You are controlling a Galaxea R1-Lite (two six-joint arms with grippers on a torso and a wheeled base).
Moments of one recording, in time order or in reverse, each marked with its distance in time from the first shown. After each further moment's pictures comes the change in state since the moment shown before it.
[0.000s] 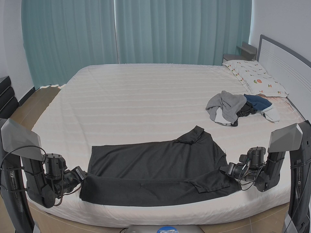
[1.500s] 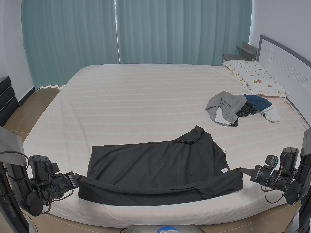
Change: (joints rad) left arm -0.004 -0.220 0.192 0.003 -0.017 0.199; right arm -0.067 -0.423 0.534 -0.221 0.085 0.010
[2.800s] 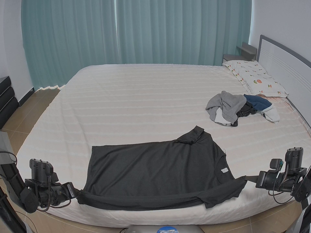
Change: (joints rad) left arm 0.018 -0.142 -0.044 0.451 -0.033 -0.026; right arm -0.019 -0.251 -0.022 0.436 -0.009 -0.126
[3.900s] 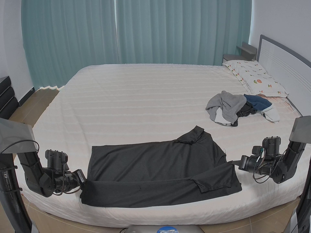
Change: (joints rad) left arm 0.014 0.283 -0.298 0.000 0.016 -0.063; right arm 0.012 0.381 -0.415 0.010 -0.053 0.011
